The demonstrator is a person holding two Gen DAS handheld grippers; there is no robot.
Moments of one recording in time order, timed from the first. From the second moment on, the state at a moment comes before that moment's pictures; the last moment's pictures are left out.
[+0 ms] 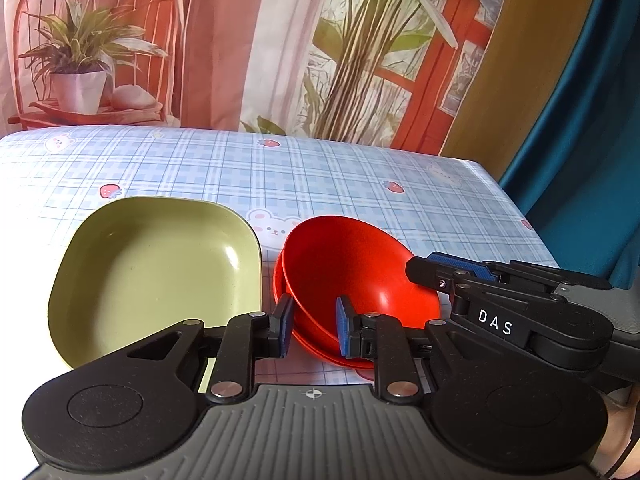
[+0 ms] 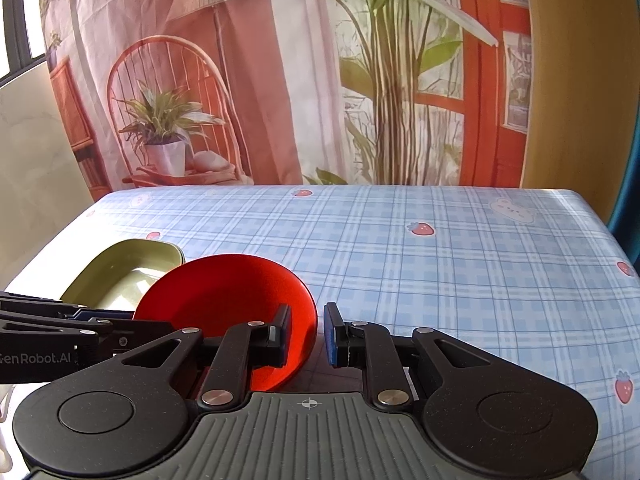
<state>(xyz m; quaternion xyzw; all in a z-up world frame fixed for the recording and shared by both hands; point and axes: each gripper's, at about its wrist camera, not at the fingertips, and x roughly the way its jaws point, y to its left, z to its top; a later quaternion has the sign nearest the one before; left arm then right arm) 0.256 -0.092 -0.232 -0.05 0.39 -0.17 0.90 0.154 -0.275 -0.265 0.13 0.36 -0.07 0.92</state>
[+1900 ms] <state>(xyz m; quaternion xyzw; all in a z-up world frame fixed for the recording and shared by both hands) 0.271 -0.083 -0.275 -0.19 0.45 -0.15 0.86 0.156 -0.275 -0.293 0.19 0.37 -0.05 0.91</state>
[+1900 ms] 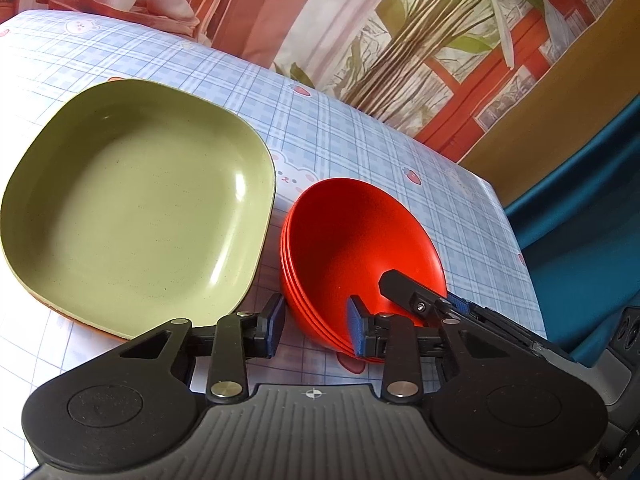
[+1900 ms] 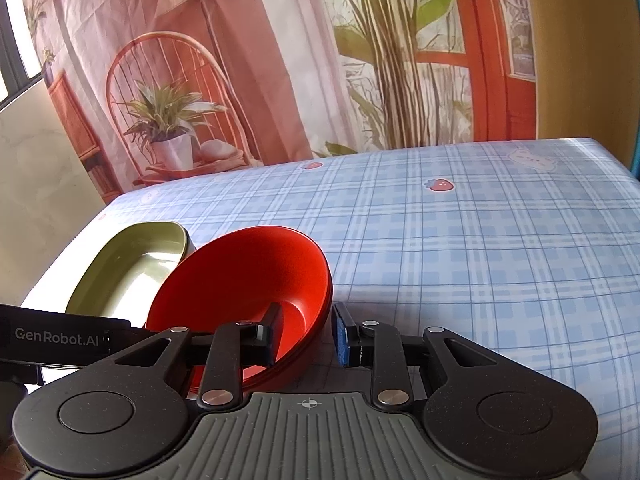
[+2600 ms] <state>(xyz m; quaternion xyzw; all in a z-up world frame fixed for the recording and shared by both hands) 0.257 -0.090 -0.271 -0.17 0.44 -0.17 0.86 0.131 -0.275 -0.284 0.20 0.36 -0.06 0.91</state>
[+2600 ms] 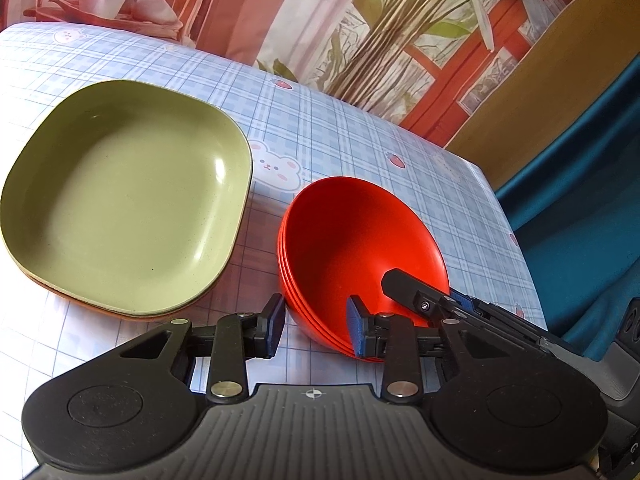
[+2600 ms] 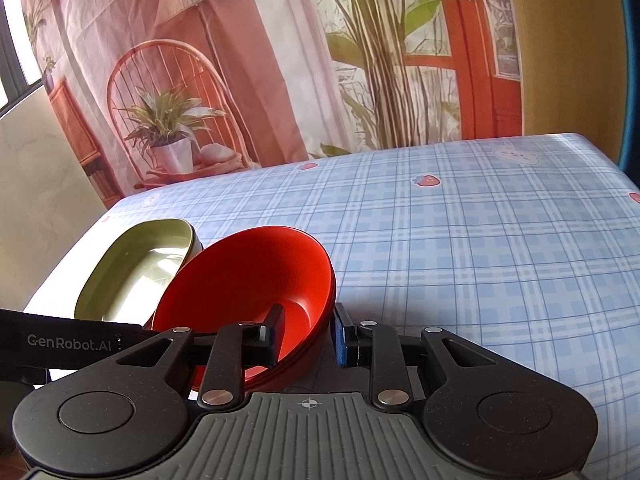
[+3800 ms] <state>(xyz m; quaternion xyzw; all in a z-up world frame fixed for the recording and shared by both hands) 0.250 -0.003 -0.230 -0.21 0.37 -0.13 0.90 0.200 -0.197 -0.235 0.14 0.34 0.02 0.93</state>
